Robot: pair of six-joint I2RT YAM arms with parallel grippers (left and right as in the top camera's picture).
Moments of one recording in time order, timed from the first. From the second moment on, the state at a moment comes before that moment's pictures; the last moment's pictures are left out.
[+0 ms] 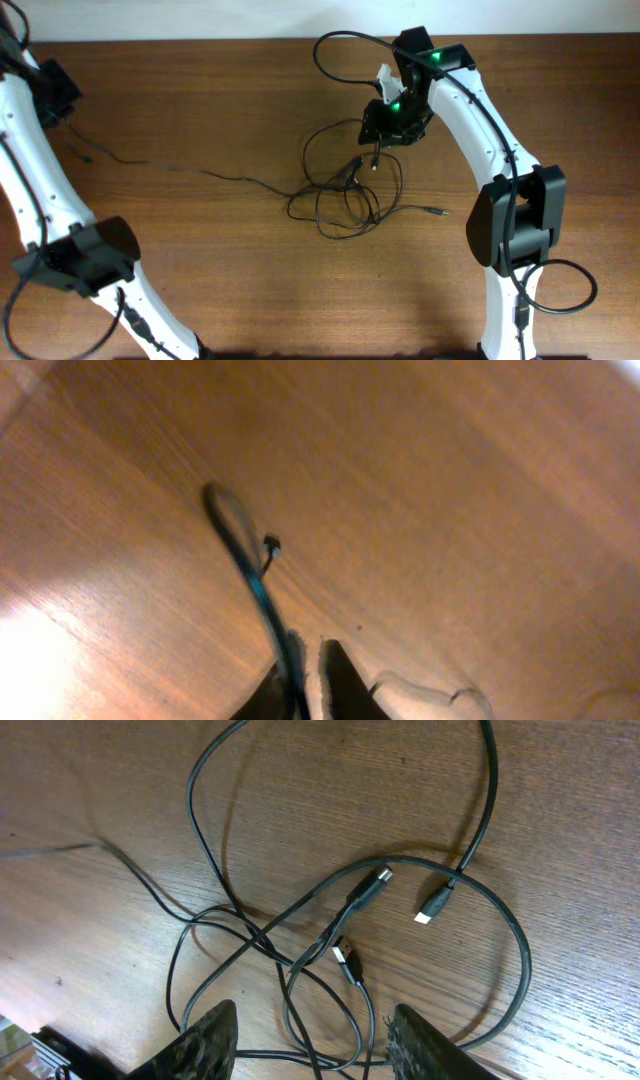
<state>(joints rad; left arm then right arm) 0.44 2.17 2.64 -1.66 -0.07 -0.23 0.28 2.23 2.06 -1.26 -0.42 0.18</state>
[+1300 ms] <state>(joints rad) -0.14 2.22 1.66 -0.90 0.14 -0.69 0.21 2.23 2.06 -1.37 -0.31 0.15</state>
